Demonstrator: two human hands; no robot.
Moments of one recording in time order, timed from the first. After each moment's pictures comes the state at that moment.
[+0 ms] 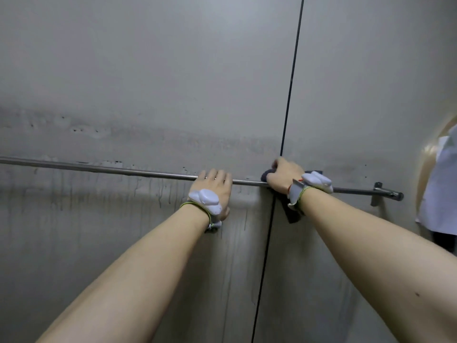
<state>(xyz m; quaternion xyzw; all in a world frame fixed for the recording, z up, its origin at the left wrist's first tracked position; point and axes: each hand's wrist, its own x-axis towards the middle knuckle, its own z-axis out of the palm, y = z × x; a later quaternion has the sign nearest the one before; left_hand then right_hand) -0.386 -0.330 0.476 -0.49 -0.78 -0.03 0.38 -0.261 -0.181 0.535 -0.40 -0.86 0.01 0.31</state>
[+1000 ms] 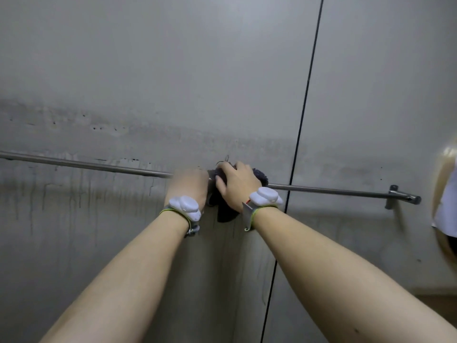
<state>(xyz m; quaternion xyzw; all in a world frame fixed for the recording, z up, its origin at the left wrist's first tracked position) -0.435 -0.377 0.460 -0.40 -0.82 -0.03 0.40 -0.347 -0.269 0.484 -0.19 -0.89 -0.07 0.41</state>
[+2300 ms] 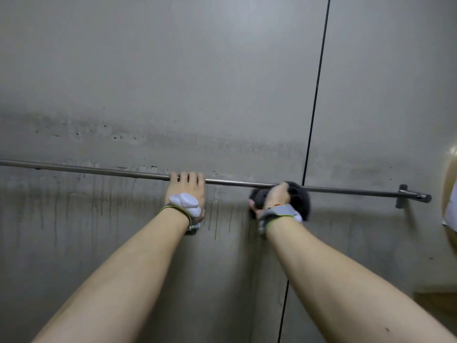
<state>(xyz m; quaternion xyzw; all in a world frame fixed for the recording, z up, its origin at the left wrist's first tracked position) -0.463 -0.416 0.468 -0.38 -0.85 0.03 0.37 -0.336 -0.274 0.487 -0.30 -0.34 0.75 0.47</state>
